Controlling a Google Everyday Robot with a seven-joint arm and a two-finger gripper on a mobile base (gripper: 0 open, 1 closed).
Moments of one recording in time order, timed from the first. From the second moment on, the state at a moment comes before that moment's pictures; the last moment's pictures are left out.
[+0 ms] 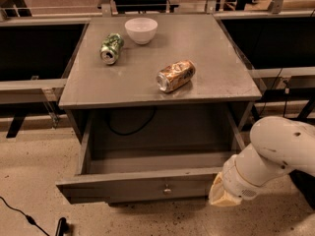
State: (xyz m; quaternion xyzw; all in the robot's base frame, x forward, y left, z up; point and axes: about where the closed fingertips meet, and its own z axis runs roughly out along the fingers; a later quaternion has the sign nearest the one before) arm 0.372 -0.166 0.658 -0.67 0.72 0.13 0.10
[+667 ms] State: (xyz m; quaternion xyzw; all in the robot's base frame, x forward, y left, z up) arm 0.399 -0.160 0.645 -0.65 0.73 0.12 0.14
